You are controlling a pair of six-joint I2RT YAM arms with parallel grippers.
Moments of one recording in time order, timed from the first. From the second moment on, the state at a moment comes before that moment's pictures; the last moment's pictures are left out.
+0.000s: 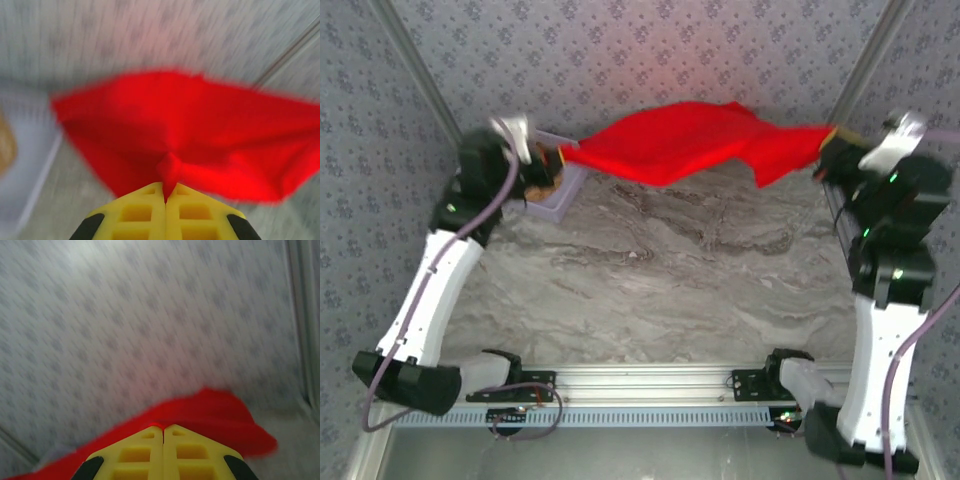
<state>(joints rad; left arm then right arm) -0.28 1.19 1.28 -0.50 0.29 -0.41 -0.14 0.90 1.48 -0.67 -0.19 0.39</state>
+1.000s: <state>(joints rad) -0.54 1.04 0.39 -0.32 0.13 -0.66 -0.16 0.75 0.80 -1.00 -0.05 0.45</state>
